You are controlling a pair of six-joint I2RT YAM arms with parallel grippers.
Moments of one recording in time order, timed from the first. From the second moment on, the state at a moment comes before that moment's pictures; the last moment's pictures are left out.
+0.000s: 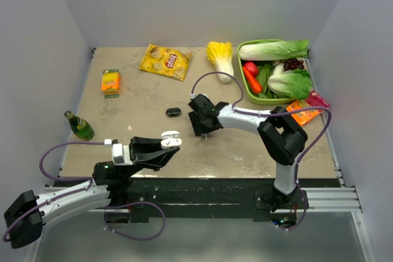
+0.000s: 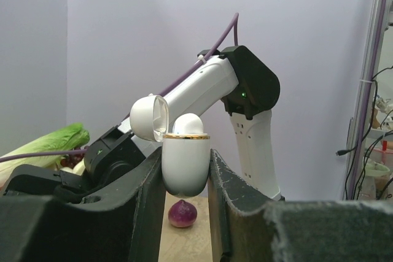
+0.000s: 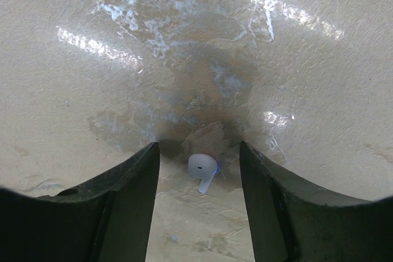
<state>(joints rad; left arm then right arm) -0.98 0.59 0.05 1.29 0.20 -0.30 0.82 1.89 1.23 -0.44 0.17 0.44</state>
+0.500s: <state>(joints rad) -0.98 0.58 0.05 1.29 0.20 -0.30 0.82 1.92 1.26 -0.48 0.17 0.42</state>
